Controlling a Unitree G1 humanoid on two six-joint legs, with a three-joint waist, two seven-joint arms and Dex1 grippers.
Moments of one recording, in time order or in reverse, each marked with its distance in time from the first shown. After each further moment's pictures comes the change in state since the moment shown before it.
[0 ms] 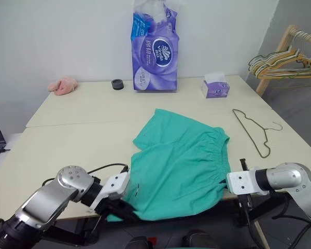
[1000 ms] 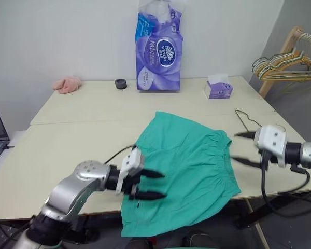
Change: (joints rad) left arm -0.215 -0.427 0.089 0.088 -0.061 0.090 0.421; right arm -0.112 0.167 -0.427 0.046 0.385 0.460 -0.278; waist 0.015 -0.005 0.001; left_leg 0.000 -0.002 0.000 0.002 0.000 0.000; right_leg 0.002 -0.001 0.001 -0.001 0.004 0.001
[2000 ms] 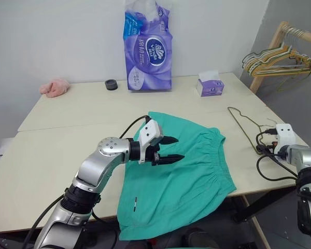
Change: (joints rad) left arm -0.206 -0.105 -0.090 0.121 0.122 -0.064 0.083; right arm -0.502 0.157 0.070 1.151 -0.191 0.142 -0.380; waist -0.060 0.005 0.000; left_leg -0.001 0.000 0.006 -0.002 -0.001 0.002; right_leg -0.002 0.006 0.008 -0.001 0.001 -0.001
